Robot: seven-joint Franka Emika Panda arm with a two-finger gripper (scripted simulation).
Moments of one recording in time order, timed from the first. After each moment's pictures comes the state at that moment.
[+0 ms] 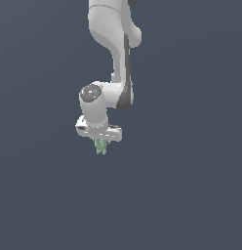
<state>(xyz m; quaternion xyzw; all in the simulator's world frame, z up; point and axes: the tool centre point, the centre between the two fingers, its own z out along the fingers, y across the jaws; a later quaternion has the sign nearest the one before) -0.026 -0.096 0.073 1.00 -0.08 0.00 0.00</state>
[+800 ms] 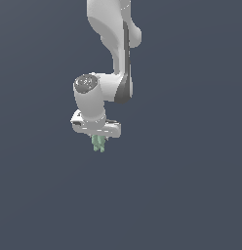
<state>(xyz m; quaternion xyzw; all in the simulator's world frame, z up) -0.019 -0.101 0.112 1.00 -0.08 0.00 0.00</state>
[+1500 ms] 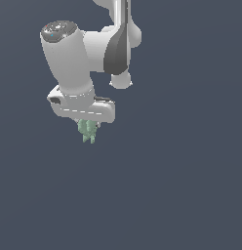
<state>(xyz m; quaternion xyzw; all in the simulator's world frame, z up) 0.007 -0.120 0.244 1.00 -0.08 0.00 0.00</state>
